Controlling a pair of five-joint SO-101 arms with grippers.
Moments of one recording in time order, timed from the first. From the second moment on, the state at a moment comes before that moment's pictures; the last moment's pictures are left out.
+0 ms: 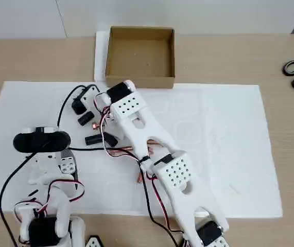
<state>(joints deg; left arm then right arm) -10.5 -102.8 79.4 67.1 1.2 -38.2 59.4 -58.7 97.0 28.0</state>
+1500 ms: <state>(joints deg) 12.7 24.0 -22.2 80.2 60.6 -9.8 -18.2 17.4 77.1 9.0</state>
